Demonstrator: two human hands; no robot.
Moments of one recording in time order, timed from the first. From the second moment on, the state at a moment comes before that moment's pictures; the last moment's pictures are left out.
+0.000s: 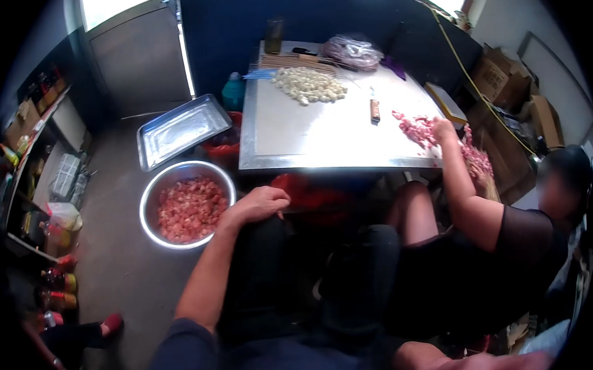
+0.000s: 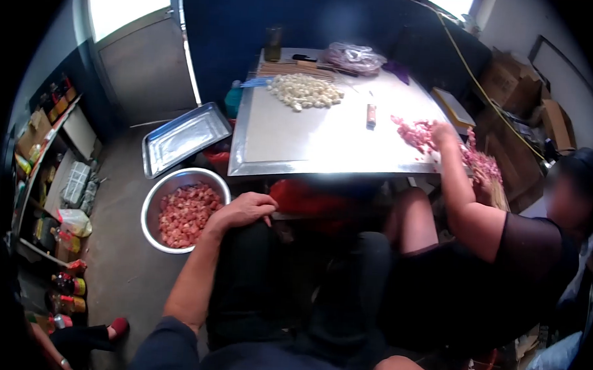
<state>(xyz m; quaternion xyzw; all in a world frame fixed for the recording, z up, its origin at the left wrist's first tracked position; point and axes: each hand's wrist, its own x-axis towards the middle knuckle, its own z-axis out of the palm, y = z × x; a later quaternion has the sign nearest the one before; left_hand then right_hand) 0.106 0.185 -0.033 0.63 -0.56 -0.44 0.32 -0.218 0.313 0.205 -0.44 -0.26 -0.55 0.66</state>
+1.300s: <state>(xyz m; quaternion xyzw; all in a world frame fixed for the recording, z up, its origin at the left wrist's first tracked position) 0.004 0.317 -0.027 0.47 -0.79 -0.10 0.37 -0.209 0.342 0.207 -0.52 -0.26 -0.51 0.64</state>
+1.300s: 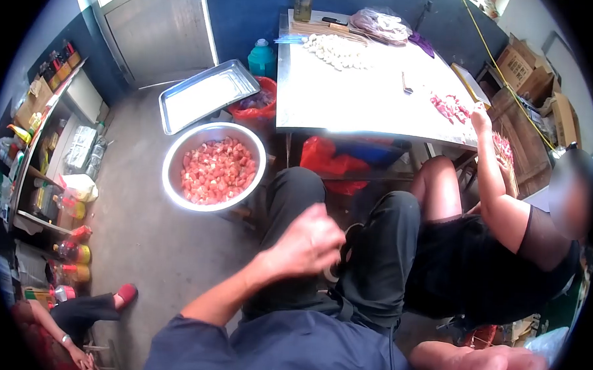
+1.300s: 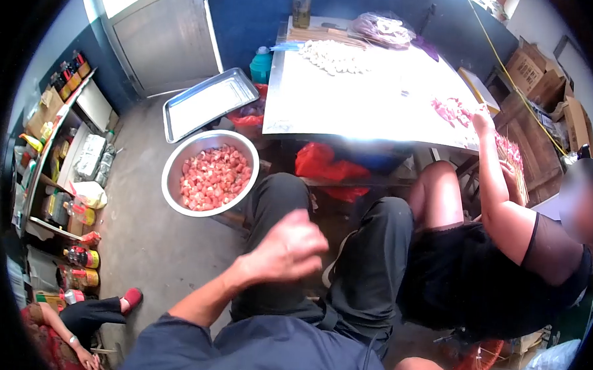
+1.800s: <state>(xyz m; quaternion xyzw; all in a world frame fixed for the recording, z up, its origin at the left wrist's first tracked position) 0.034 0.336 0.033 0.56 -0.67 -0.16 0.46 -0.204 0.194 0.047 -0.78 0.33 -0.50 0.17</state>
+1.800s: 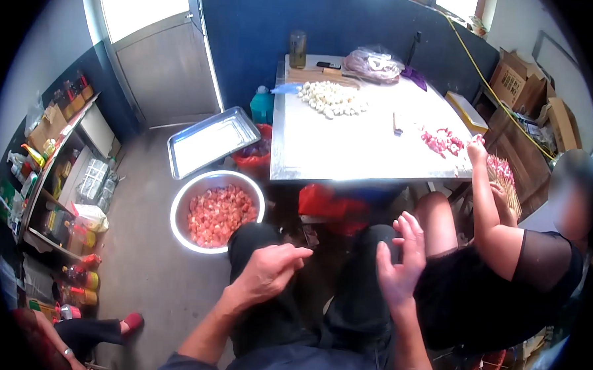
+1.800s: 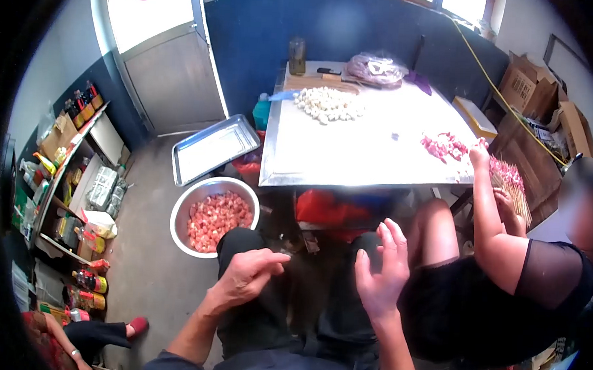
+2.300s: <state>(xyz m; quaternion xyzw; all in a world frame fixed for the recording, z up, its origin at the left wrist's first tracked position) 0.086 0.271 -0.057 0.48 -0.82 -0.16 0.28 -0.201 0.142 -0.023 -0.90 0.40 -0.18 0.04</state>
